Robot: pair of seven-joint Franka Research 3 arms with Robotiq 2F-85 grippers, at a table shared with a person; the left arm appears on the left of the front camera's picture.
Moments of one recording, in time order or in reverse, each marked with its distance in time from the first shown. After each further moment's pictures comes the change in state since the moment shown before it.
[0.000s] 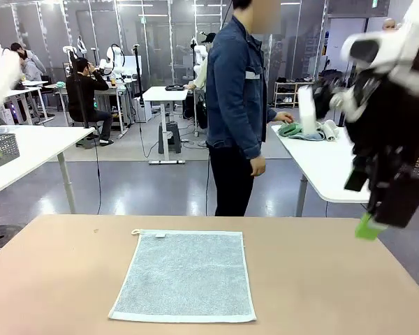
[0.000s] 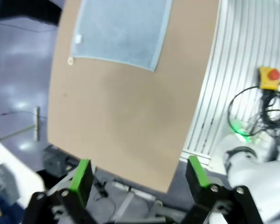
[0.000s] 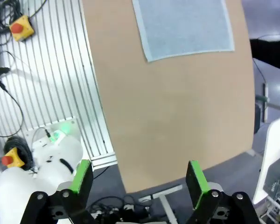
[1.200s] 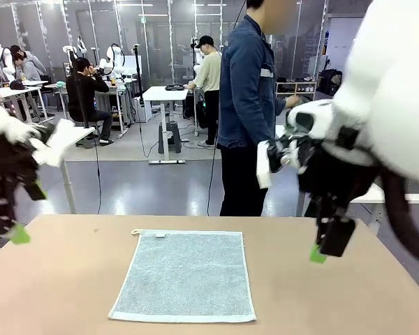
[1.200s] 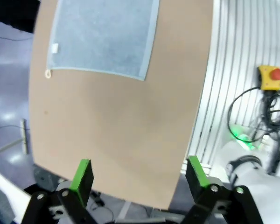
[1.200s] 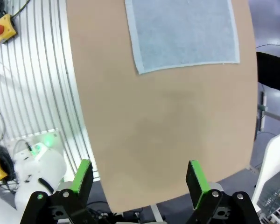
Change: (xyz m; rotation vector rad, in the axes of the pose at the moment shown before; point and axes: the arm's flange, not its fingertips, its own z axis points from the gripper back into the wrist) left arm 0.022 0.012 -0.084 -0.087 0.009 -0.051; right arm 0.032 -0.021 -0.080 -0.018 0.012 0.045
